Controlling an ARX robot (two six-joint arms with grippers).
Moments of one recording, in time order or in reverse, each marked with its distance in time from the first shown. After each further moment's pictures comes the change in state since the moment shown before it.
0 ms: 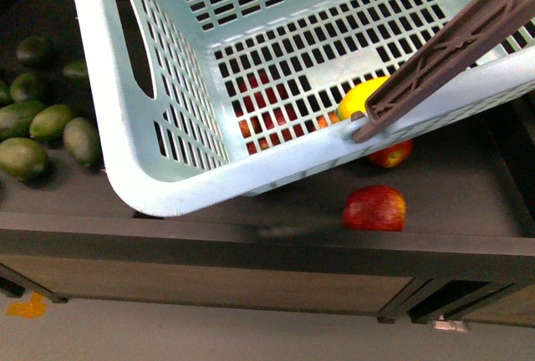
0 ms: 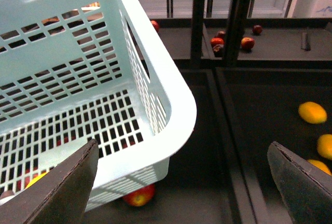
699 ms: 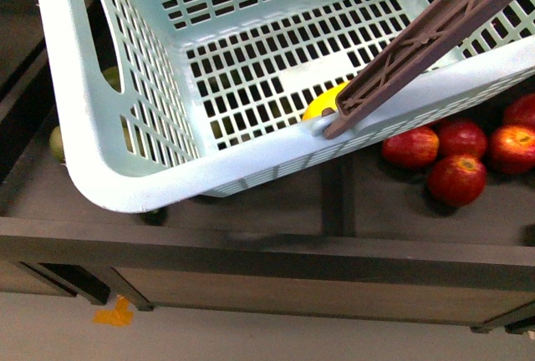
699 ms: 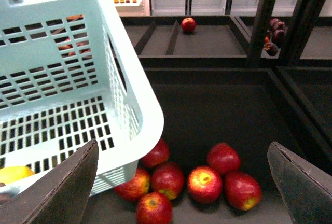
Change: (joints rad) left arm 0.011 0.000 -0.001 0.000 -0.011 0.006; right arm 0.000 0.000 -0.005 -0.003 -0.003 0.000
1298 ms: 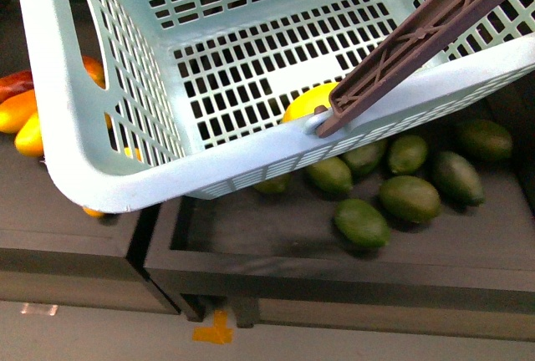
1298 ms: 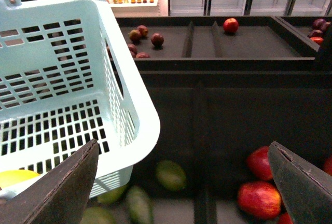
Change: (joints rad) left arm 0.001 0.000 0.000 0.000 -0.005 0.000; right arm 0.000 0.001 0.001 0.000 0.000 0.000
